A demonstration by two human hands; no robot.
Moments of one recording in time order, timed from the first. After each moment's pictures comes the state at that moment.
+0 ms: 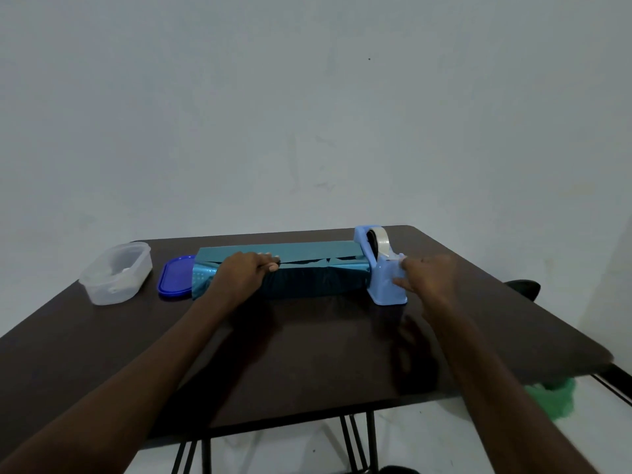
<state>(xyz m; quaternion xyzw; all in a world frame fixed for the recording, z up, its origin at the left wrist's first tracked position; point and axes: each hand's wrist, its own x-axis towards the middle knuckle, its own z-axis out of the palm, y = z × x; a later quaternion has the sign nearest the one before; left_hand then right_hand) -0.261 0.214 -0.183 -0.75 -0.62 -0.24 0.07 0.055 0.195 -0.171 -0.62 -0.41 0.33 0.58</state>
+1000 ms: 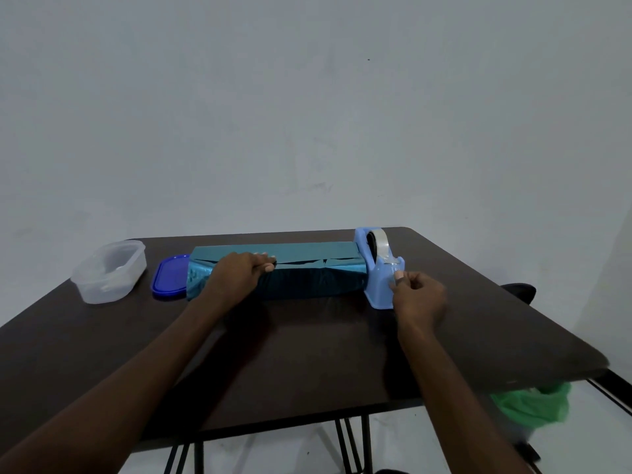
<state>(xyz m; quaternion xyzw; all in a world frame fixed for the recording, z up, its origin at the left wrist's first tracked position) -0.258 0.209 -0.180 -0.74 -0.63 -0.24 0.06 0.026 0.180 -0.201 -0.64 -0.36 0.23 0.64</state>
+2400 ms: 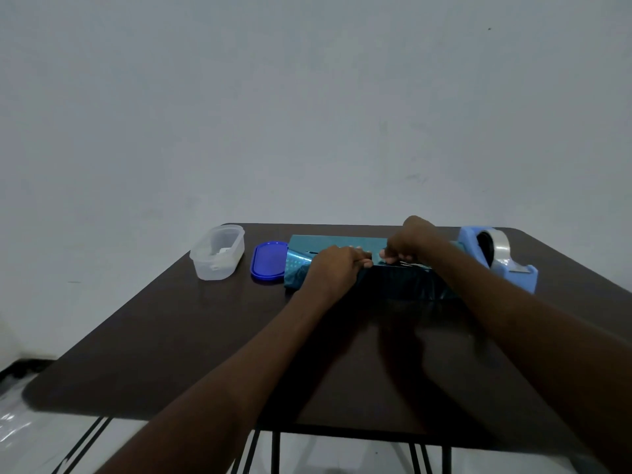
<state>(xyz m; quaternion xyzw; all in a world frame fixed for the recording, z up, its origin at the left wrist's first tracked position) -0.261 0.218 -0.192 -0.73 -0.62 -0.28 0.07 -0.110 0.266 -0.122 -0.65 -0.69 0.25 0.21</state>
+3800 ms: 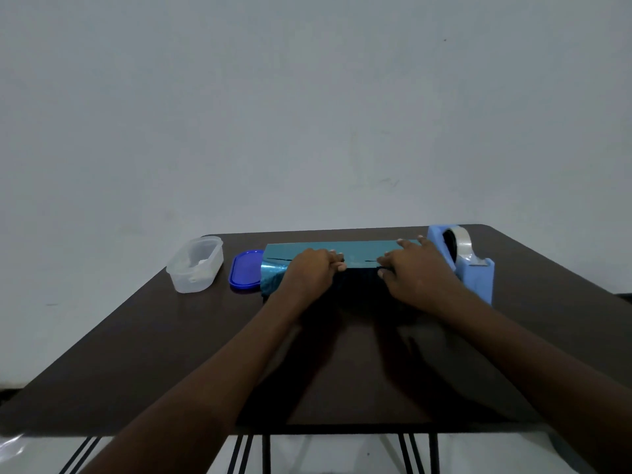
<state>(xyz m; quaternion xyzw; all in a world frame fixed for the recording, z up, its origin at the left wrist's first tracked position) -0.257 0.215 -0.181 -0.73 -0.64 -0.24 0.03 -0.047 0.213 -0.160 -0.48 -0.85 -0.17 0.14</state>
